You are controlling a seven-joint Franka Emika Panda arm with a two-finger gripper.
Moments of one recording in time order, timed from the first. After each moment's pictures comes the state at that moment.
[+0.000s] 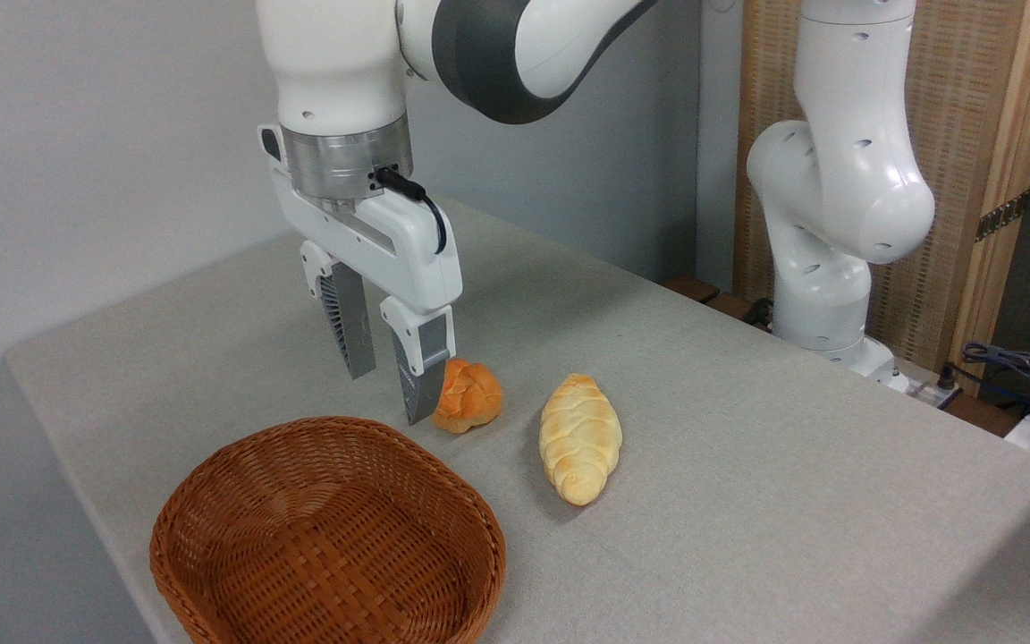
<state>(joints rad) -0.35 -0.02 0.28 -1.85 -0.08 1.88 0.69</state>
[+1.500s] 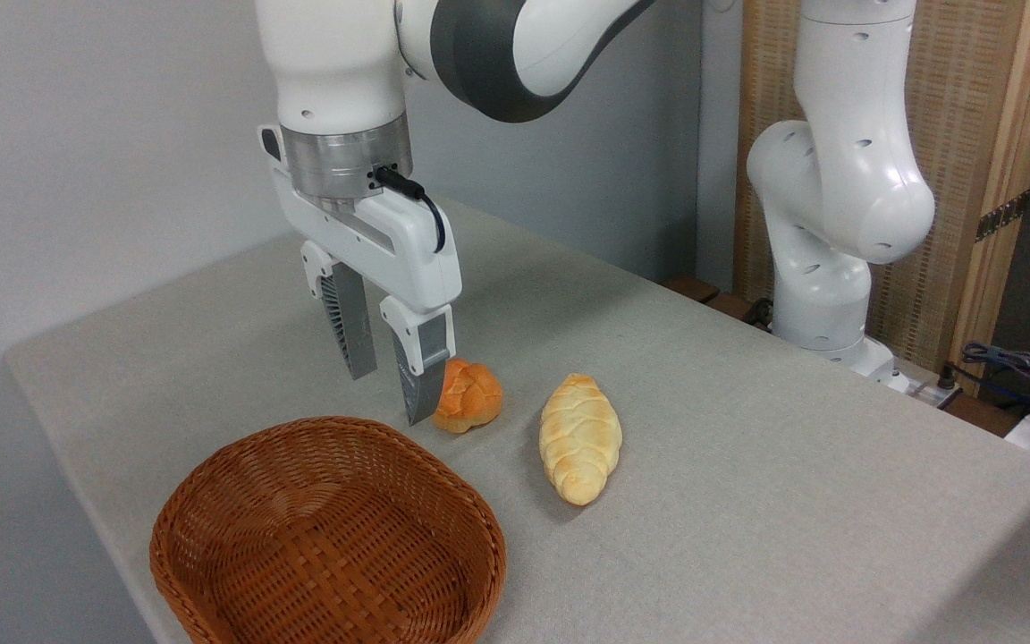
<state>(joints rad) -0.36 -0.02 0.28 -1.84 -0.07 1.88 0.69</state>
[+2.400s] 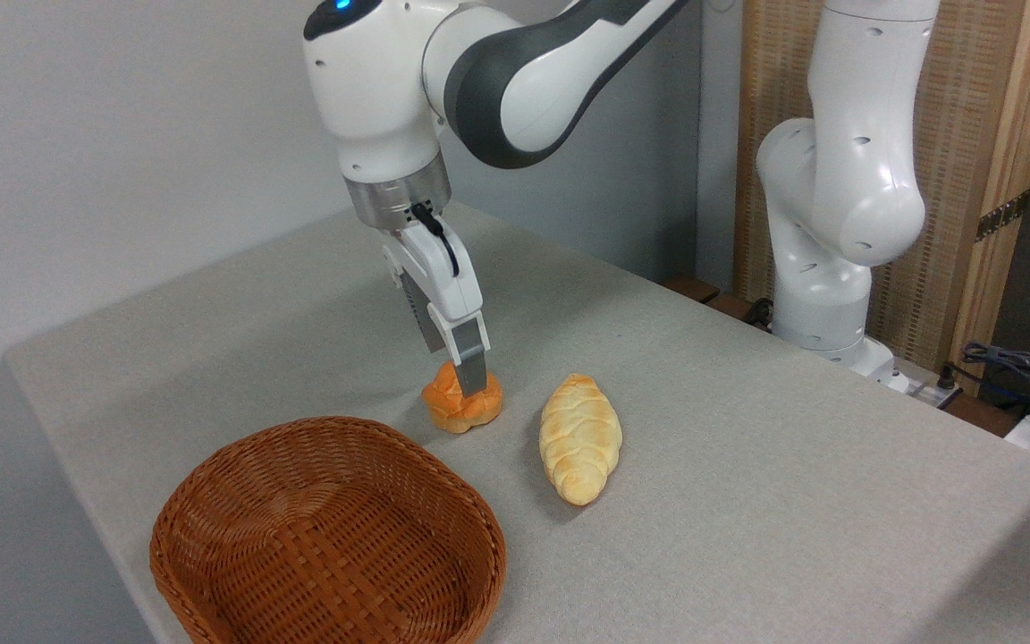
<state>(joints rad) -0.51 -0.14 0.25 -2.15 -0.07 1.91 0.76</state>
